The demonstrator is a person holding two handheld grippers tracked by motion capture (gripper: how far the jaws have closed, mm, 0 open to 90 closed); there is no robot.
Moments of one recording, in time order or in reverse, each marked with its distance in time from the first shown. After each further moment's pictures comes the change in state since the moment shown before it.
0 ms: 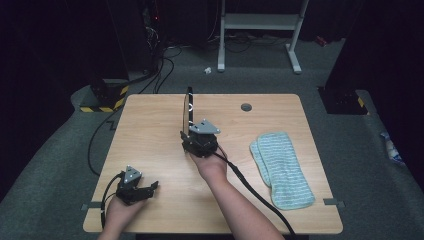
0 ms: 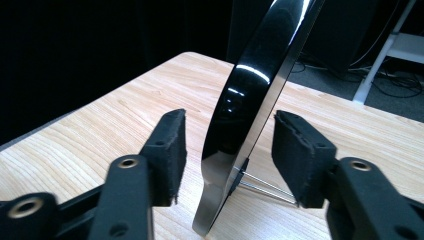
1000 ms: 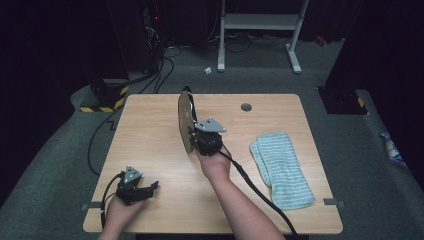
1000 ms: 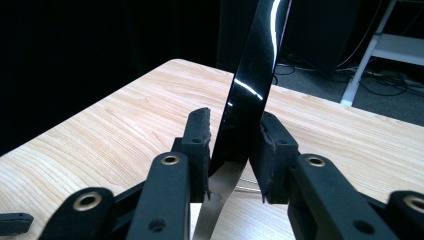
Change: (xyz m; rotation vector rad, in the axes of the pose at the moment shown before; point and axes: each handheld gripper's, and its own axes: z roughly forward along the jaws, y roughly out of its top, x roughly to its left) left arm 0.000 0.000 0.000 0.000 0.000 -0.001; right arm -0.011 0.002 -0.008 -0.023 -0.032 0.031
